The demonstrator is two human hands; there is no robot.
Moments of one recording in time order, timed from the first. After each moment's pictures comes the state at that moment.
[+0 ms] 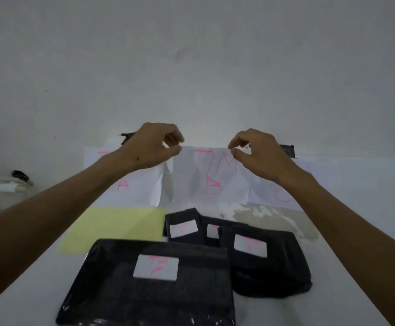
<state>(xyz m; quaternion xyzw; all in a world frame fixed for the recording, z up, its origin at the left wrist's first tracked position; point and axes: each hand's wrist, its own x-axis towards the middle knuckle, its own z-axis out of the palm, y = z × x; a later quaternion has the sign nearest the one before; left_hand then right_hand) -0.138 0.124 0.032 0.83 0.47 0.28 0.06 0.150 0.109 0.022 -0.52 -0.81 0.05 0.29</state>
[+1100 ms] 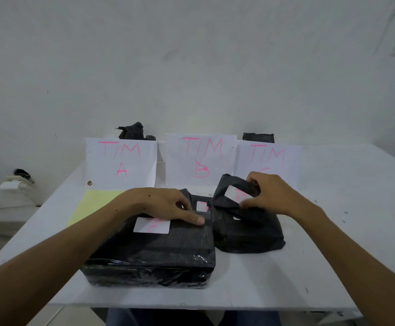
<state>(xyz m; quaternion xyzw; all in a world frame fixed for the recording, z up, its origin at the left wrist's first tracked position) -0.090 -0.001 -0.024 0.79 0.49 -0.08 0.36 0.201 -0.011 -0.038 -0.64 -0.74 0.16 0.14</state>
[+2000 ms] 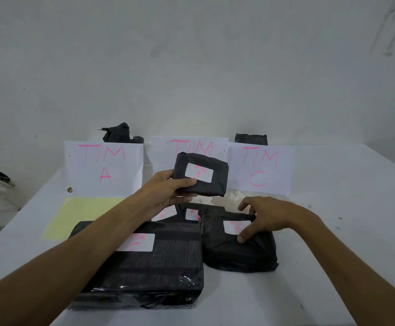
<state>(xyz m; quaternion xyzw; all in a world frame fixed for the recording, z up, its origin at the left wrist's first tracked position) -0.052 0.032 -0.043 0.46 0.46 0.38 0.66 0.216 -0.003 -0.046 -0.65 -0.71 0.26 -0.09</state>
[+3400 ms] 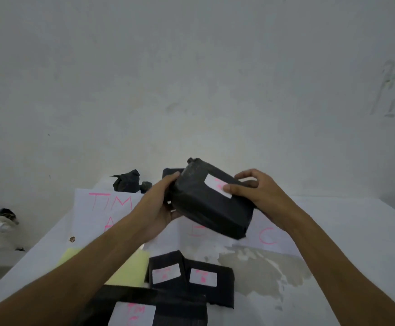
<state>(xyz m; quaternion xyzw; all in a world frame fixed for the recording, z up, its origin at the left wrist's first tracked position) -0.063 0.066 0.027 0.33 0.39 0.54 0.67 0.183 0.071 0.053 -0.55 -0.60 0.40 0.42</state>
